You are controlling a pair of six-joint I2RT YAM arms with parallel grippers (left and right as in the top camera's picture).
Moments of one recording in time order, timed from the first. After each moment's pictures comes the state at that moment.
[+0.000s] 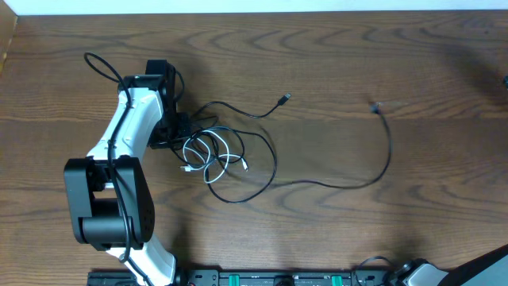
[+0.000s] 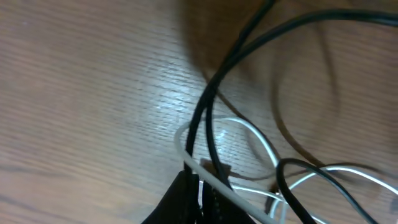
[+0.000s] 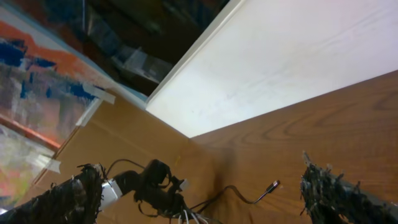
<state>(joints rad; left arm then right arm) 0.00 1.86 1.34 -1.08 -0.04 -0.22 -0.83 1.41 0.97 1.15 -1.55 1.61</state>
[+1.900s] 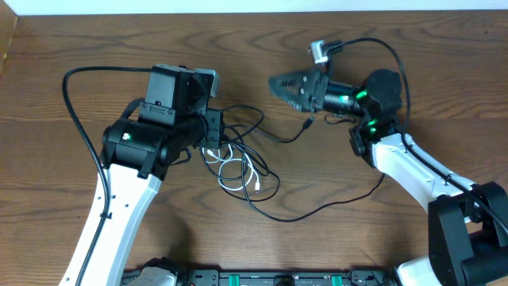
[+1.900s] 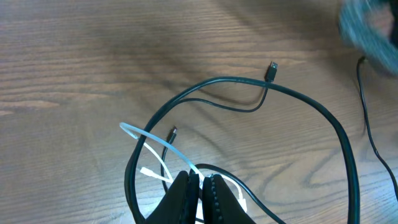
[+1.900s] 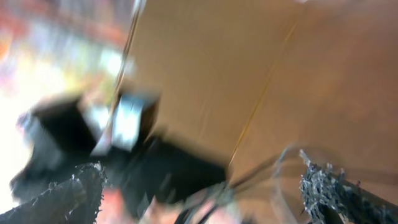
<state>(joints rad) -0.29 1.29 1.34 -1.02 0.17 -0.15 0.32 1.67 0.93 0.88 -0.98 1.35</state>
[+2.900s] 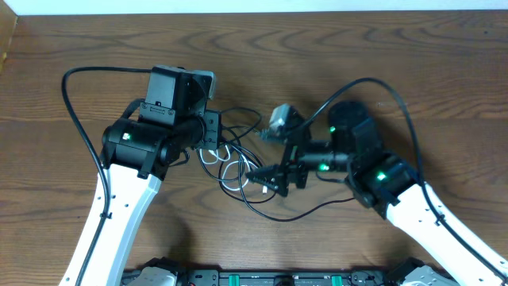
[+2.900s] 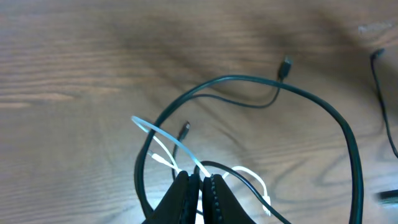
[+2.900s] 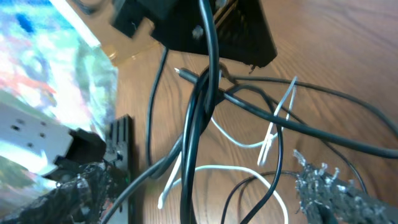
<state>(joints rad) -0.29 1.29 1.34 -1.05 0.13 -0.14 0.62 1.25 0.92 -0.16 -0.76 0.04</state>
